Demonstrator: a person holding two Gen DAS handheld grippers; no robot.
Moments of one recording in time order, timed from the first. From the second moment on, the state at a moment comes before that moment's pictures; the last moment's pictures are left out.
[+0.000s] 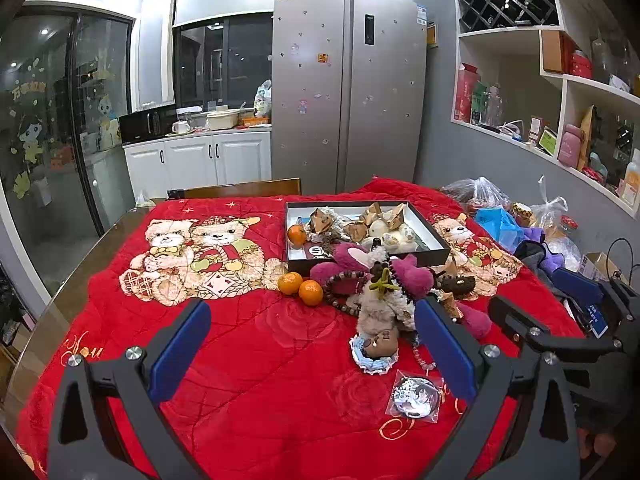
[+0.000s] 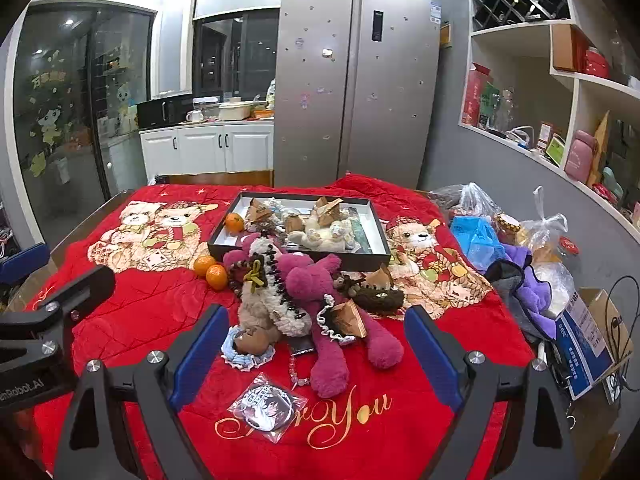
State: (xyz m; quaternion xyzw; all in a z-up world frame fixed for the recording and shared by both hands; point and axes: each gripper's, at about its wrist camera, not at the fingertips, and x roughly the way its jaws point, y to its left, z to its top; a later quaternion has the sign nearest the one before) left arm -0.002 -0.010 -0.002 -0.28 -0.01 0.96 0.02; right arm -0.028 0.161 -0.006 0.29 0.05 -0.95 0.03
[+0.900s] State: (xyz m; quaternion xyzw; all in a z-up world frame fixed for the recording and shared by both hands) left arm -0.007 -0.009 -0.009 -0.29 0.00 0.96 0.01; right arm -0.026 0.171 -0.005 0.29 0.04 -0.96 0.01
